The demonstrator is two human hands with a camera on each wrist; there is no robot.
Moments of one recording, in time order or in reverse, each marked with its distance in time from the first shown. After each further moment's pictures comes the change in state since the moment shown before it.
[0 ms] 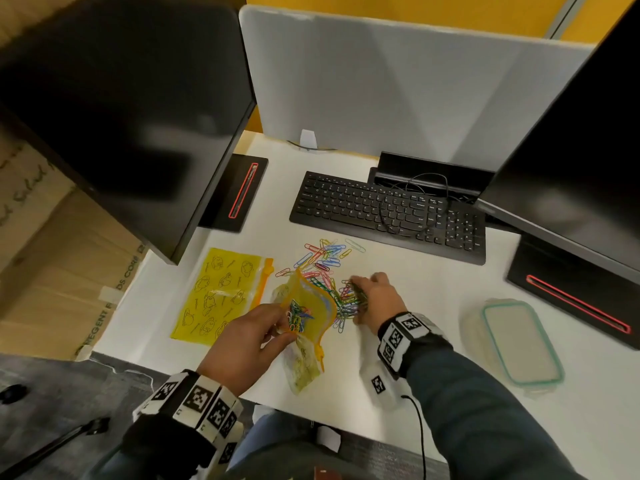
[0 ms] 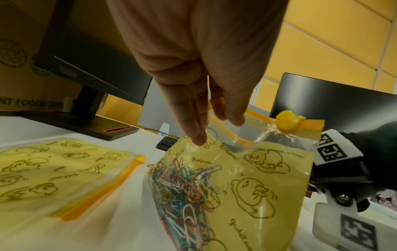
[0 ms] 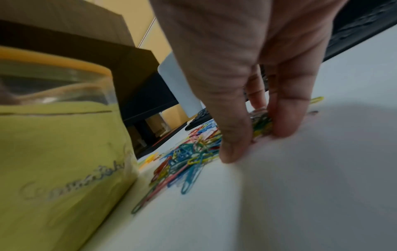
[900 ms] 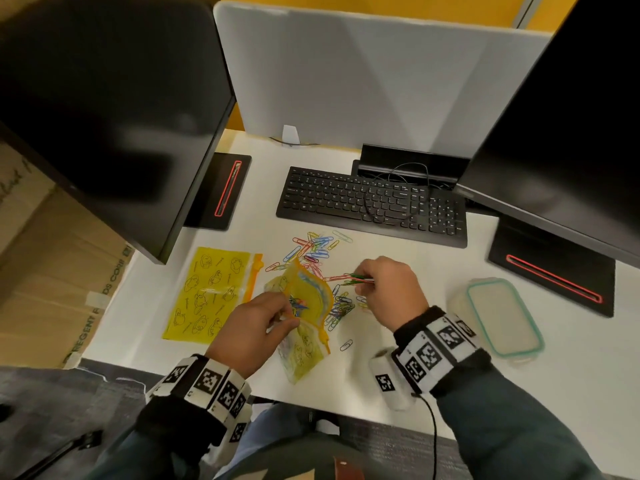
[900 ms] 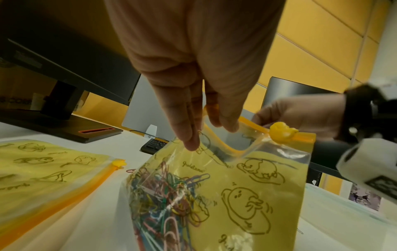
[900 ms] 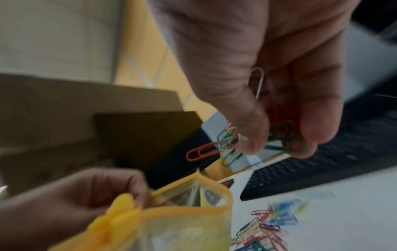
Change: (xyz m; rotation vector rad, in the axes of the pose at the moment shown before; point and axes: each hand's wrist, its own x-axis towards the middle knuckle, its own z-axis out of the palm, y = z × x) left_hand 0.010 0.012 0.005 0.010 -0.016 0.013; right_hand -0.066 -0.034 -0.059 -0.018 0.230 -0.104
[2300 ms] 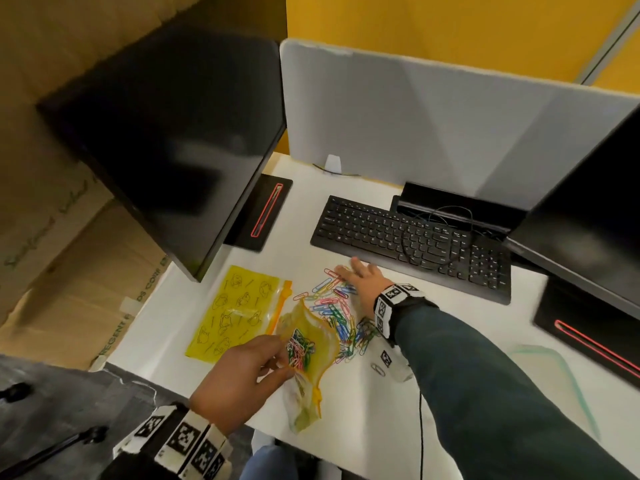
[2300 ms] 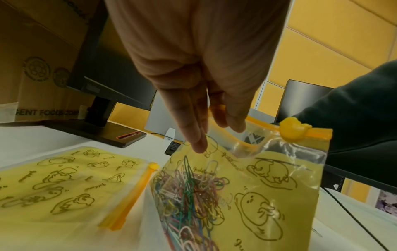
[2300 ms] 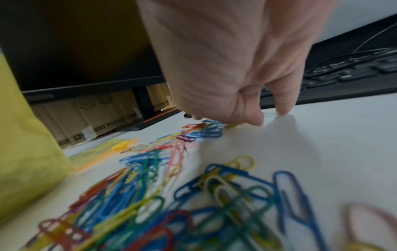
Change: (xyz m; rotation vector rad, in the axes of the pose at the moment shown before) left_hand -0.024 -0.025 -0.021 -0.051 0.034 -0.054; right_hand 0.142 0.011 0.072 -0.384 -0.528 -0.166
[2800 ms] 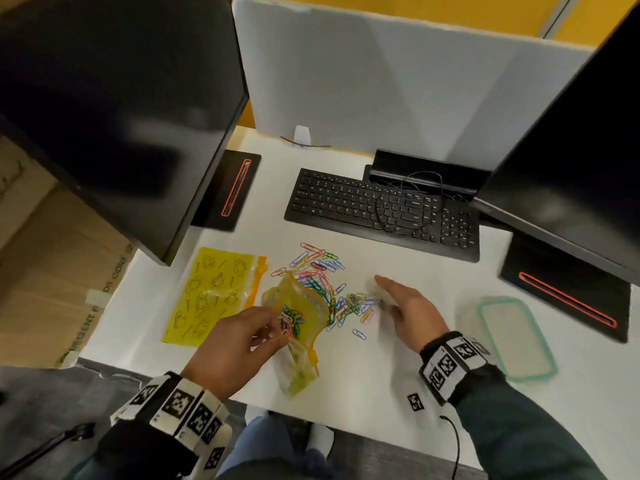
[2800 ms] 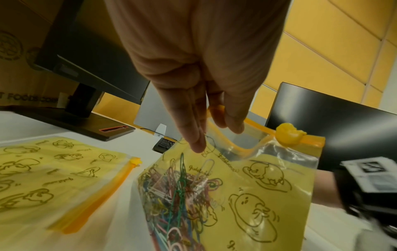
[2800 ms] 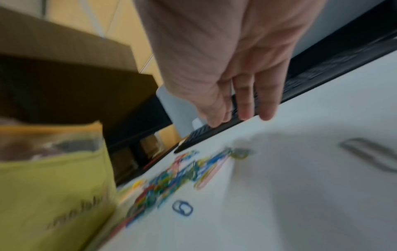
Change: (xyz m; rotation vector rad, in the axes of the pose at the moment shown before) left_hand 0.012 0.007 0.005 -0.051 -0.022 0.050; right_hand -0.118 0.044 0.069 0.462 0.445 0.110
